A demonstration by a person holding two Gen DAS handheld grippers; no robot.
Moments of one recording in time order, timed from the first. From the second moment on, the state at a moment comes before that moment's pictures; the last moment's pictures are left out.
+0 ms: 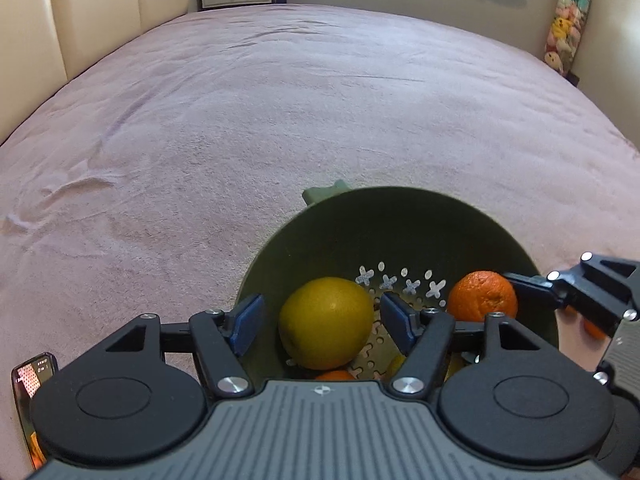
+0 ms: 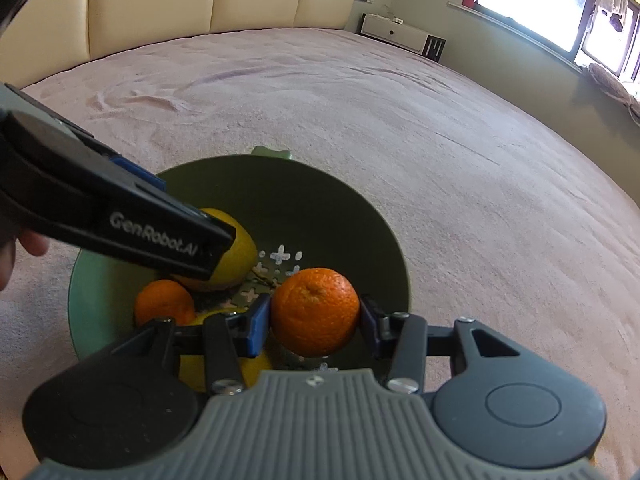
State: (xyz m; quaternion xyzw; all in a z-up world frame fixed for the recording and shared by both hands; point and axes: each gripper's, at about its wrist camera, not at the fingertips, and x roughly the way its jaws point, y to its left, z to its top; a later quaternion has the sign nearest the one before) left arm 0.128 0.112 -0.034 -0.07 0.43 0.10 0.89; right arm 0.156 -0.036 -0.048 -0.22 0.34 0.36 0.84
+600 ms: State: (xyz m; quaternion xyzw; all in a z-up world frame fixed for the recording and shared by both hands) left arm 0.118 0.118 -0.030 -0.11 0.45 0.13 0.88; right arm 0.159 -0.011 -0.056 -0.29 0.33 0.33 0.83
